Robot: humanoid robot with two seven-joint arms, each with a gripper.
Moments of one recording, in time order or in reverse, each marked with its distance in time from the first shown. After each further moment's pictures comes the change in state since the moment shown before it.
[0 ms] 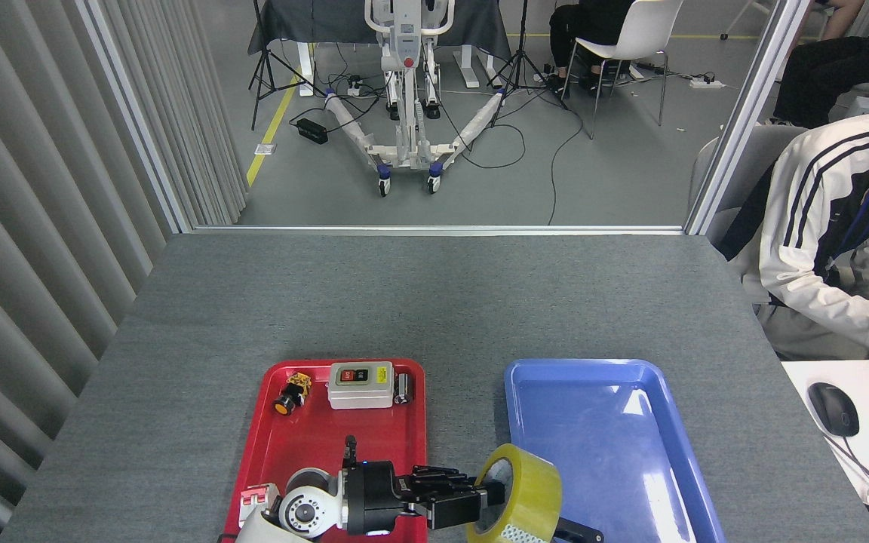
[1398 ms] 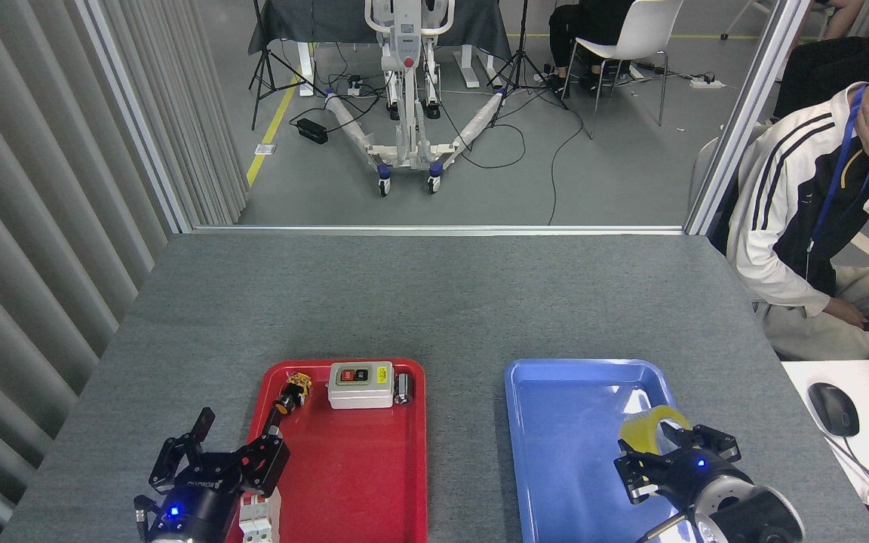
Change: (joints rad) left arm 0.339 0.253 0.113 -0.406 -0.784 0.702 1.143; right arm -0.244 -0.024 -0.182 -0.085 -0.063 0.607 1.263
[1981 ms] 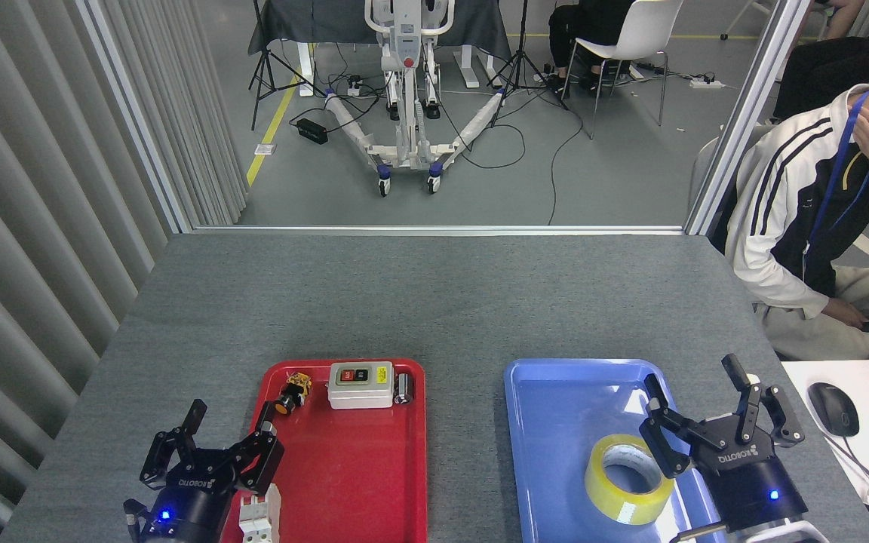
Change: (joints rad) left arm 0.015 0.011 0.004 -0.033 -0.008 -0.017 0.100; right arm 0.131 -0.014 -0.084 -0.018 -0.101 0.057 -0.966
